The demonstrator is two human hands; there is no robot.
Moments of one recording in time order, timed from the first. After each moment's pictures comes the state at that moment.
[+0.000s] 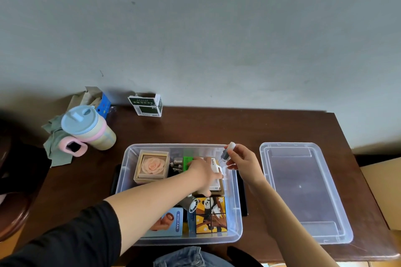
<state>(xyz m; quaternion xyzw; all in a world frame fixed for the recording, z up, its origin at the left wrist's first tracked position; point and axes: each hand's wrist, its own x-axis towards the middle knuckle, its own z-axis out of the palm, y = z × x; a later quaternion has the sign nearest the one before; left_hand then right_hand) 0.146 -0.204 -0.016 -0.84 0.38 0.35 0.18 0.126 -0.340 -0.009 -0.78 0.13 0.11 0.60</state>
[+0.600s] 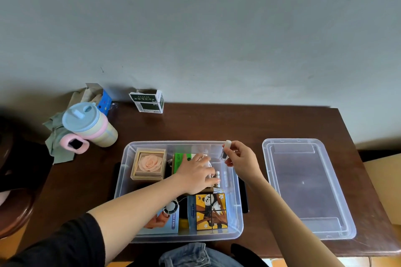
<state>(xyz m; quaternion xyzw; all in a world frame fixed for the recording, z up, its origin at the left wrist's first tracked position) 0.131 -0.165 -0.044 -0.90 0.28 0.32 -0.04 0.130 -0.328 -0.015 -0.84 0.13 0.12 0.52</state>
